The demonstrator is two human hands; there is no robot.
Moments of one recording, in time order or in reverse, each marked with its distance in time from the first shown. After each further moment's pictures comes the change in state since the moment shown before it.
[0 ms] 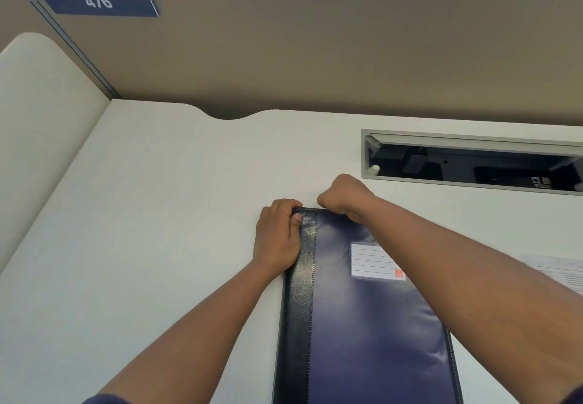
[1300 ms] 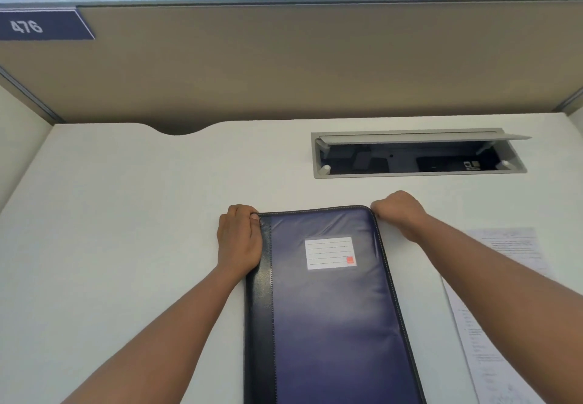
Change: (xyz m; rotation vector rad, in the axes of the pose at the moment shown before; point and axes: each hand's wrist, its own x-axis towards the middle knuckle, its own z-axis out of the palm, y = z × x) left_hand 0.004 0.015 0.002 0.088 0.025 -0.070; right_hand -0.035 0.164 -0.078 0.287 0.172 0.261
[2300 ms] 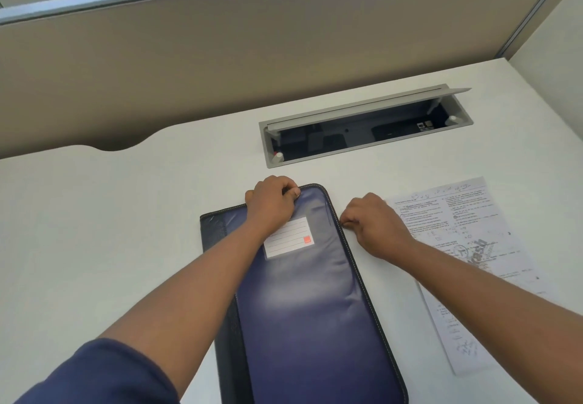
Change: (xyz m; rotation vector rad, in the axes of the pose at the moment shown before) left_hand 0.038 0.123 0.074 0.065 -0.323 0.132; right_hand -0.046 0.090 0.002 -0.301 0.109 -0.760
